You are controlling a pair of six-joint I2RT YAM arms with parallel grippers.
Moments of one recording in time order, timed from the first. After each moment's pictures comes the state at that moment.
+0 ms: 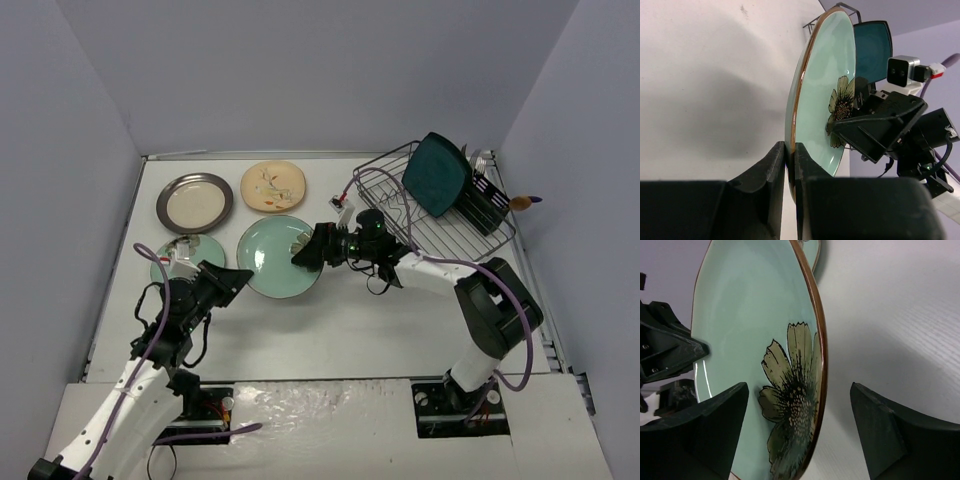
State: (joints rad) left arm -0.31 0.55 0.32 -0.03 0.13 -1.09; right arm 0.60 1.65 0.84 0.45 -0.58 0.64
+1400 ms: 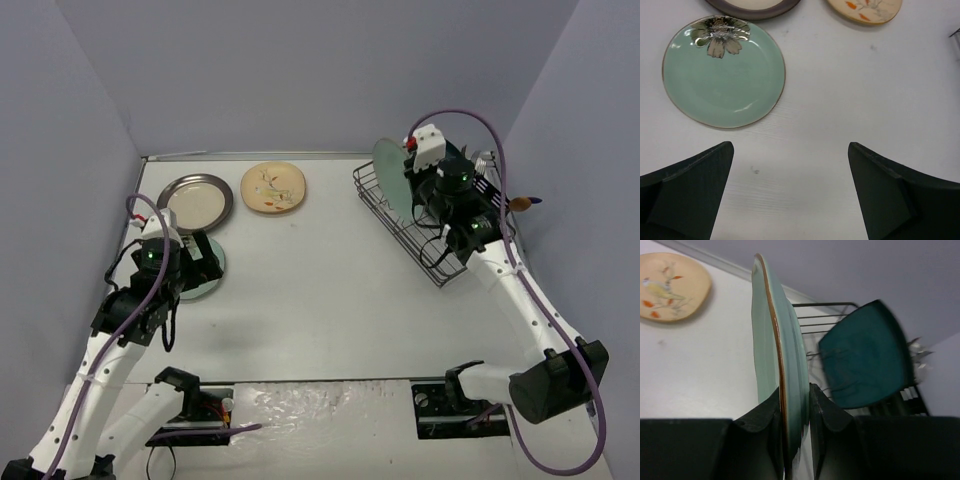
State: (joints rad) left arm -0.31 0.76 0.94 -0.80 -0.28 -0.50; right arm 0.33 1.25 1.19 -0.21 0.09 -0.22
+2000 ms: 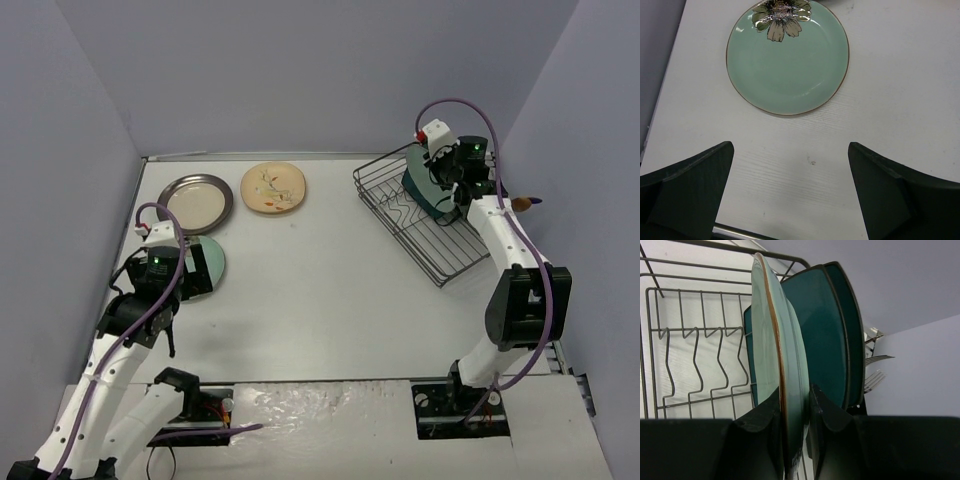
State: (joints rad) left arm -0.29 0.73 0.87 -0.86 -0.42 -0.35; right arm 0.04 1.62 1.35 -0.18 -0.06 -0.58
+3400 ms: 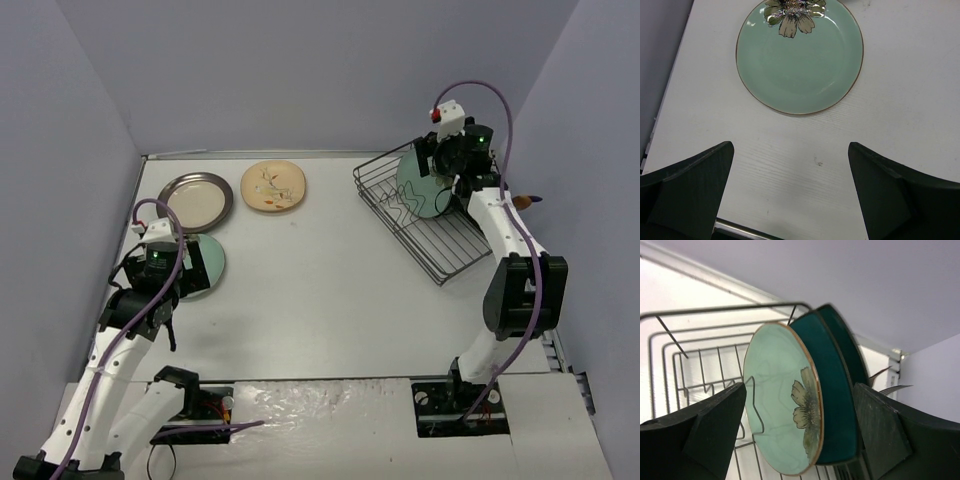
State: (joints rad) left arm -0.23 0.76 0.87 -0.86 -0.42 -0.35; right arm 0.01 1.72 1.41 -0.03 -0.15 -0.36
